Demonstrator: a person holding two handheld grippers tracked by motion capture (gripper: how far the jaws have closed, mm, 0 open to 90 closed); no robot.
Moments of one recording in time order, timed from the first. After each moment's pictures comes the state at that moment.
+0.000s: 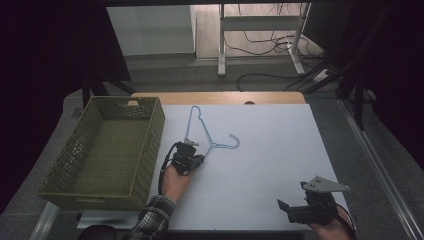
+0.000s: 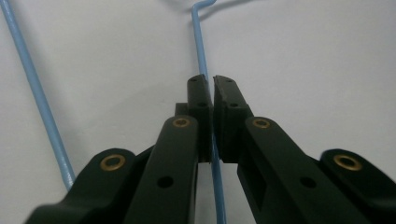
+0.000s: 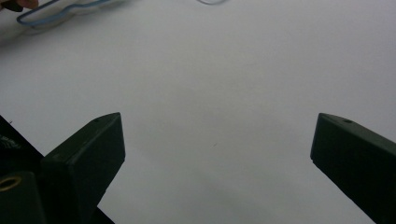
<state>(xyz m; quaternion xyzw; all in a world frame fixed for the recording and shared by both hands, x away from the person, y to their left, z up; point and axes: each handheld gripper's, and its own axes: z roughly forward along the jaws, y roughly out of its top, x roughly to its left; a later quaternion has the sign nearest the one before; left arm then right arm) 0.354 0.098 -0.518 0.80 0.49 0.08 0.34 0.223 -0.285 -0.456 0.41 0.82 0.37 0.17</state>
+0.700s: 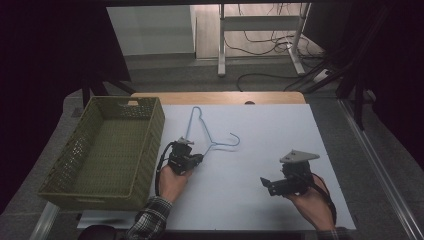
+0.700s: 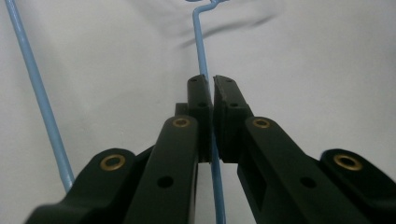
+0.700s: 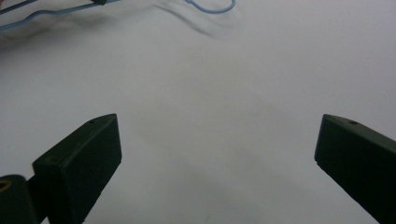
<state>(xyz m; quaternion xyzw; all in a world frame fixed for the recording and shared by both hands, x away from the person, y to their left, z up) 0.350 0.108 -0.512 0.79 0.49 0.05 0.37 0.290 -0.238 -0.445 0.39 0.84 0.34 0.17</state>
